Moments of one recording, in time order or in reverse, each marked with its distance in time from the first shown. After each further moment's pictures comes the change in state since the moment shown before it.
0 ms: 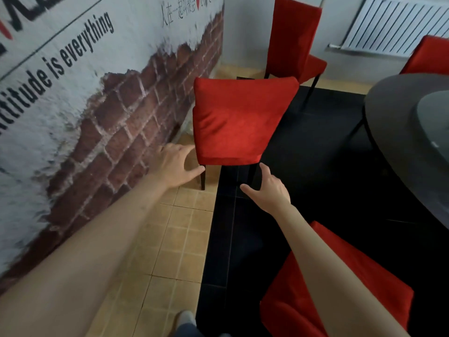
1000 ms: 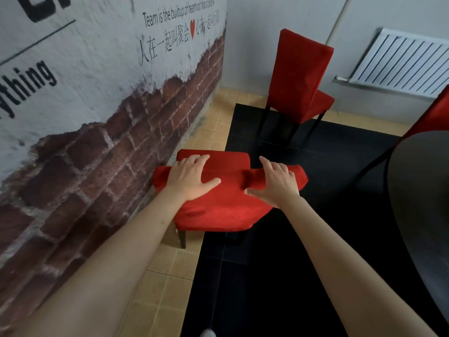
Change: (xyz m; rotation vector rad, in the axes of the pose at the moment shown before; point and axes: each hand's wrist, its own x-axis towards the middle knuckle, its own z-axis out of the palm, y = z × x) left_hand 0.391 0.008 0.047 -0.102 -0.067 -0.080; right_hand 0.417 0.016 -0.095 -0.303 -0.006 -0.188
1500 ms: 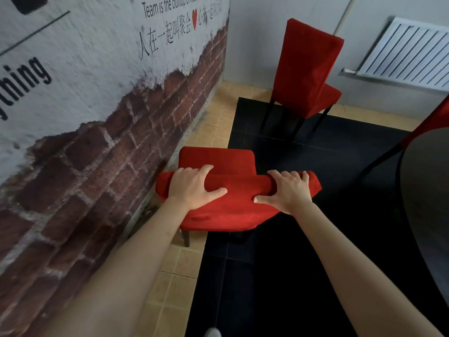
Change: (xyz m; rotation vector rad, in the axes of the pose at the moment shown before) left_hand 0.008 -0.018 0.021 0.079 0.095 0.048; right_hand 0.020 0.015 0.015 -0.184 -0.110 -0.006
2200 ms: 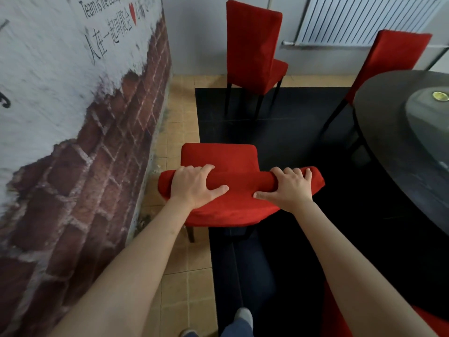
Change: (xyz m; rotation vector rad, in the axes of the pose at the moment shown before) left_hand -0.035 -0.042 -0.005 0.001 -0.010 0.315; right_hand -0.097 -0.079 0.023 0.090 0.051 0.376
